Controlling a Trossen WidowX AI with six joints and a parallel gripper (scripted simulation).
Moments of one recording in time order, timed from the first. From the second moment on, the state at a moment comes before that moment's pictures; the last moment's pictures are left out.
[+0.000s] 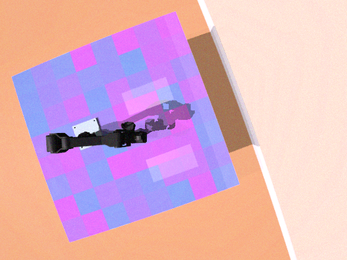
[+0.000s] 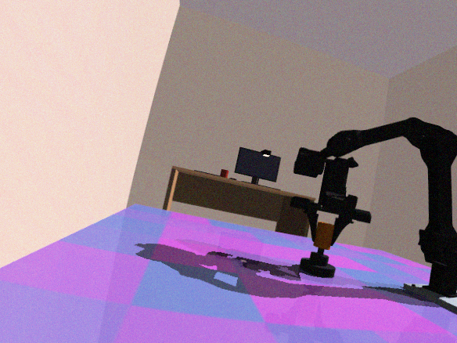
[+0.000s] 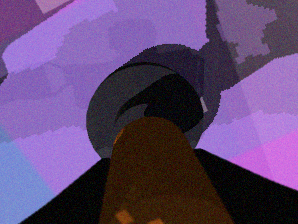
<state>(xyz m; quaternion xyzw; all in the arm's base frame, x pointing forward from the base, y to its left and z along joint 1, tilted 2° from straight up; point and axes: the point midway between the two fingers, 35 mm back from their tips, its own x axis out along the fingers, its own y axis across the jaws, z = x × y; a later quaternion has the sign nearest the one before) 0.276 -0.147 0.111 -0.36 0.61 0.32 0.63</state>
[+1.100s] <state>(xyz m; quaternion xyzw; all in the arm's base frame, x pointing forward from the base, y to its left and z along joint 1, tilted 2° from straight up) 0.276 -0.147 0.111 -0.43 0.57 0.38 0.59</state>
